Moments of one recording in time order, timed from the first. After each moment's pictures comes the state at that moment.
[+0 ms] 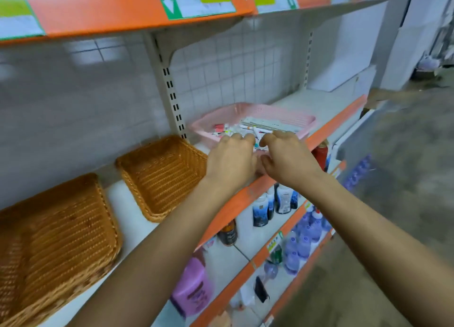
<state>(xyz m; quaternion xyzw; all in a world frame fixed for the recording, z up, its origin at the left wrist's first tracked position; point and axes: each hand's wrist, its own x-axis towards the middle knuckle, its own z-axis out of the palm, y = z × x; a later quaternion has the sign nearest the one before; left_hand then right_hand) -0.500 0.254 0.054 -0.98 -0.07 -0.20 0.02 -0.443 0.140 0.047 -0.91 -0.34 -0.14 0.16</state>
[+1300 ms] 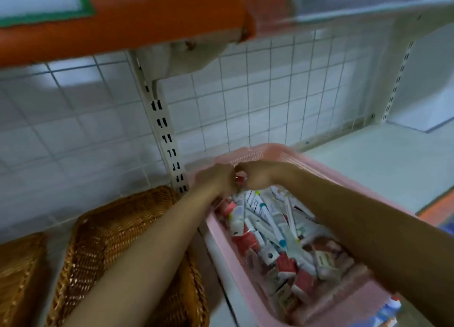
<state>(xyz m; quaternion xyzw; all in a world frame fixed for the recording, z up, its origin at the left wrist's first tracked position) -0.270 0.418 0.023 -0.96 -0.27 0.03 -0.06 -0.180 0.338 0.035 -0.82 -0.54 0.17 0.02</state>
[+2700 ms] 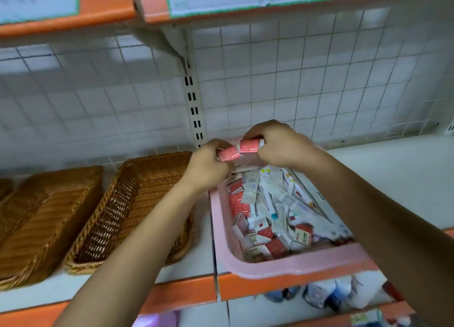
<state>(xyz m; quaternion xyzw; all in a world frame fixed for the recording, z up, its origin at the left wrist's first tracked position) -0.344 0.346 0.040 -0.81 -0.39 -0.29 -0.33 -0.214 0.253 0.096 -0.75 -0.61 0.09 0.24</state>
